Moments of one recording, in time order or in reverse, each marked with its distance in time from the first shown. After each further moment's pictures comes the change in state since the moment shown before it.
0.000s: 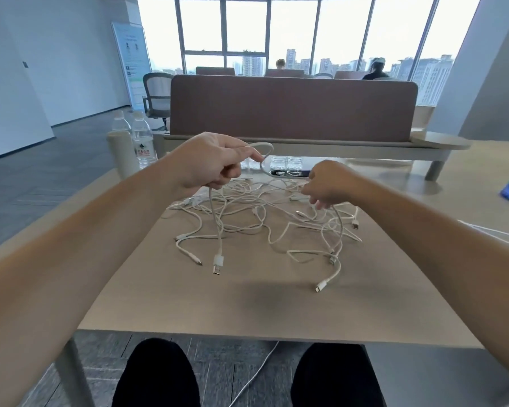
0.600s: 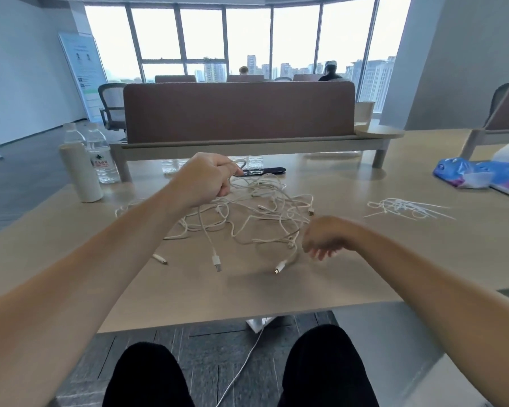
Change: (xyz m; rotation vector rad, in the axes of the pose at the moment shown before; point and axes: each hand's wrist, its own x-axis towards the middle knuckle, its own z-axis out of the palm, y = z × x) left_hand 0.006 0.001 0.074 0.200 0.150 0.045; right_hand -0.083 0.086 0.046 0.060 -0.375 0.251
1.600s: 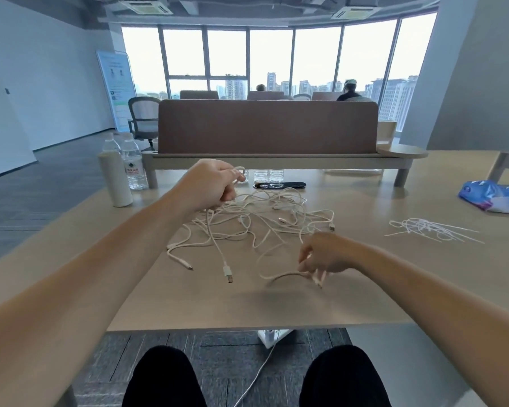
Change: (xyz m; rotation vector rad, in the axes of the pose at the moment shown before) left_hand -0.017 -0.003 -0.040 -0.078 0.040 -0.078; right_hand 0.006 -0.022 0.018 -0.166 0.097 -0.385
